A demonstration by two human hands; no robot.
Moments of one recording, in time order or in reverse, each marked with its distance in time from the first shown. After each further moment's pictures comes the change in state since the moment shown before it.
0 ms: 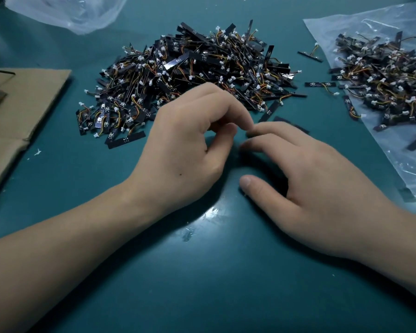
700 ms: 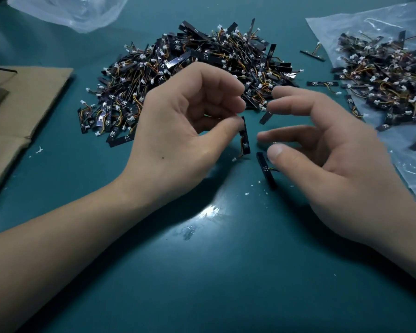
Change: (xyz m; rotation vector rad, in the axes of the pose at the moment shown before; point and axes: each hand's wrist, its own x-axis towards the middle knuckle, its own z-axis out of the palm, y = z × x) left_hand 0.004 0.002 -0.001 -0.442 0.081 -0.196; right_hand 0.002 0.011 0.002 0.678 0.266 0.057
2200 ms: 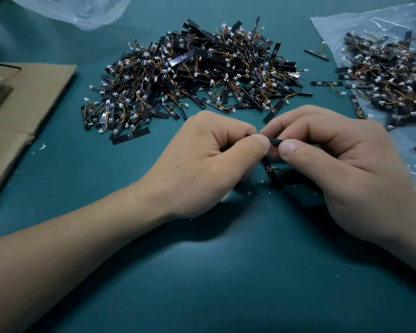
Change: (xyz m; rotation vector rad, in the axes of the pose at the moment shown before) left_hand -0.011 0.022 0.008 0.112 -0.305 -0.190; right_hand 0.003 -0.001 -0.009 -0.067 -0.065 -0.105
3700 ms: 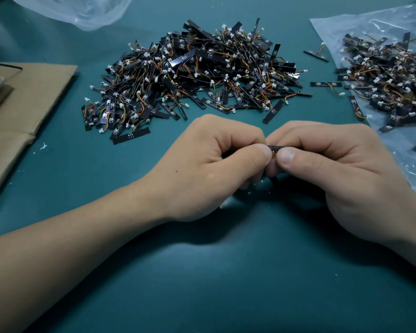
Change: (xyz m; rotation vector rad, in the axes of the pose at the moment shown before) left_hand -0.002 0.006 0.000 -0.059 -0.103 0.026; right_hand 0.001 0.001 -0.001 0.164 -0.144 0.017
